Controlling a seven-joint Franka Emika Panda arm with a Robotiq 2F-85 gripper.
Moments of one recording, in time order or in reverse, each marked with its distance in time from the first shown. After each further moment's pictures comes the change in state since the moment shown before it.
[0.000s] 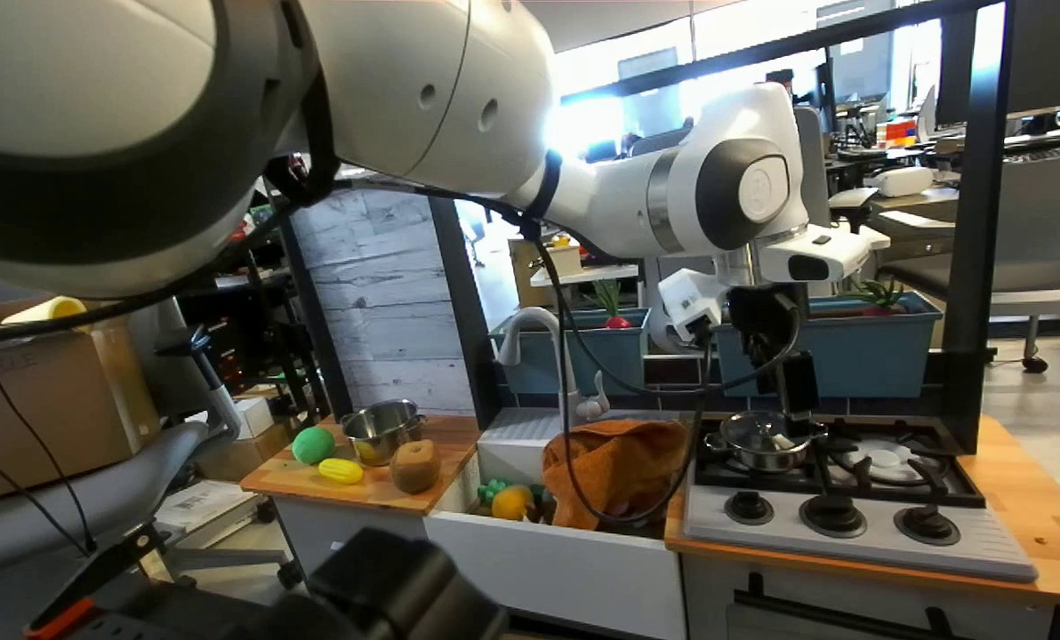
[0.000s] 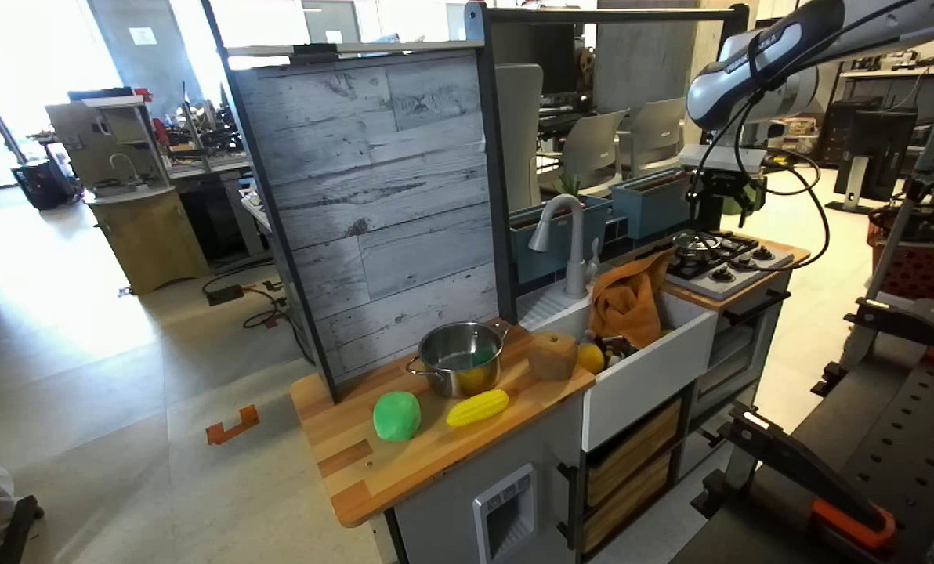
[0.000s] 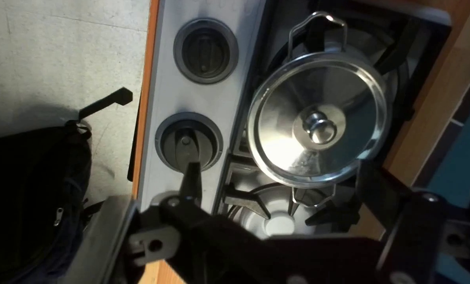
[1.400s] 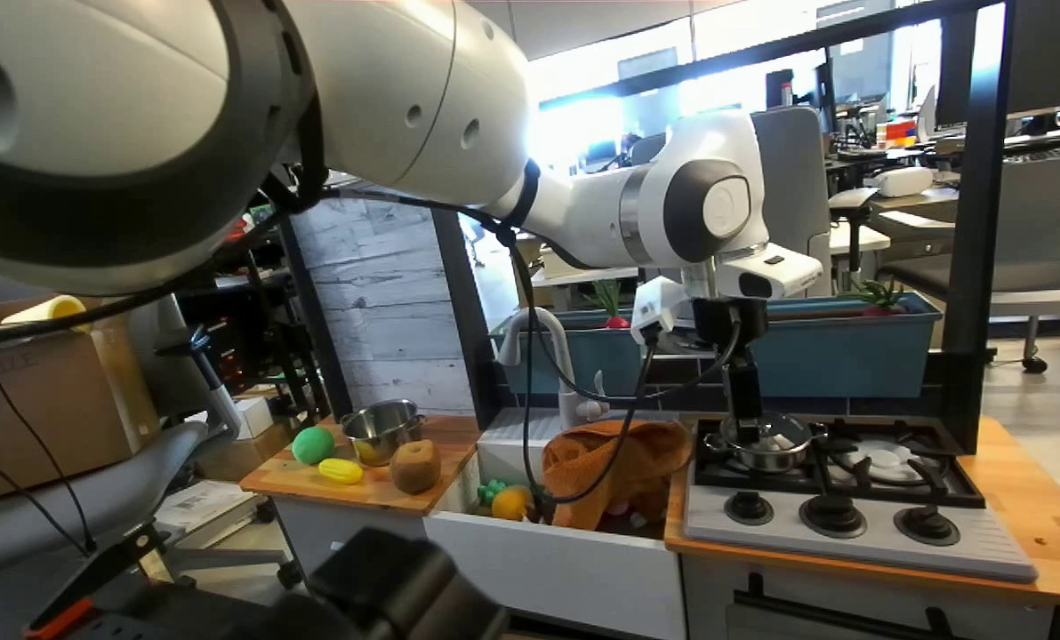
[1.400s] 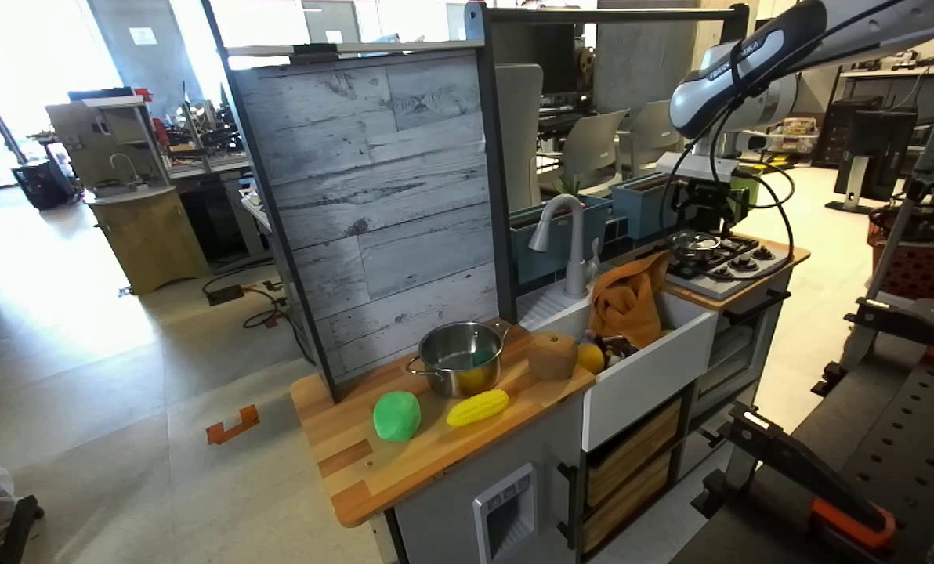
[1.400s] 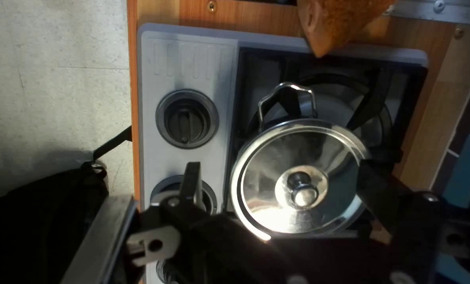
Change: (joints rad) arm 0.038 0.000 0.026 -0.026 -0.005 -0.019 0.165
